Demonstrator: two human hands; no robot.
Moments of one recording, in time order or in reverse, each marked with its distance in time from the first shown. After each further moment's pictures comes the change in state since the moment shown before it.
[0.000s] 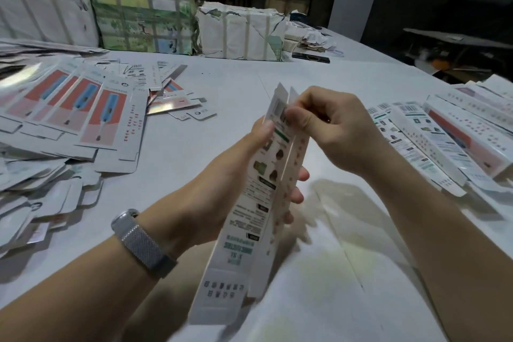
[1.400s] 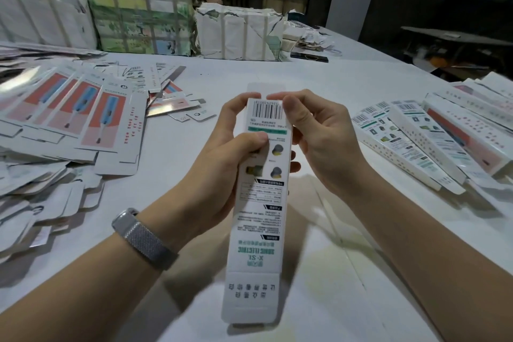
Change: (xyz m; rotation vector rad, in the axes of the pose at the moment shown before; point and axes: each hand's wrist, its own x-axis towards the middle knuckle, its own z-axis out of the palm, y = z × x) left_hand 0.002 -0.024 -0.025 -0.106 0.036 0.217; right_hand -0.006 -0.007 0.032 0.571 0.171 0.137
